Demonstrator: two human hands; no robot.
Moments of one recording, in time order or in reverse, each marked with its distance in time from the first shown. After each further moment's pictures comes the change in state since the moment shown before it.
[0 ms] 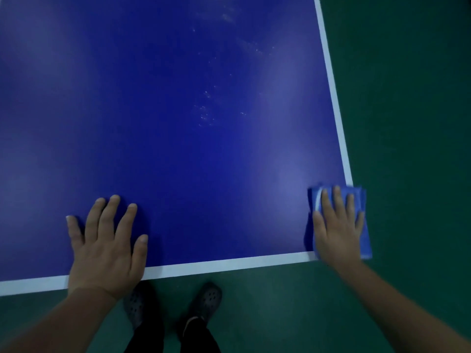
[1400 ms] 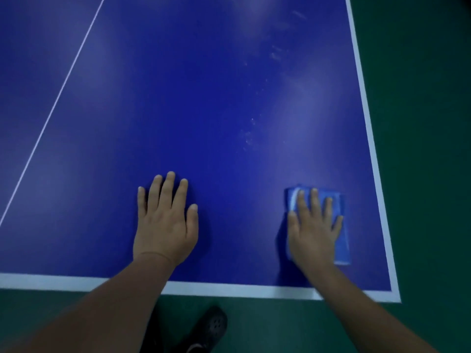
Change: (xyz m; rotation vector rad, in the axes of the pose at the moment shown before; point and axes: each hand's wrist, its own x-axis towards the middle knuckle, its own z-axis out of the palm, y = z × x) left_hand 0.062 0.015 -0.004 -0.108 0.030 -0.108; right_hand 0.018 -0.141 0.010 -0.050 0.075 -0.156
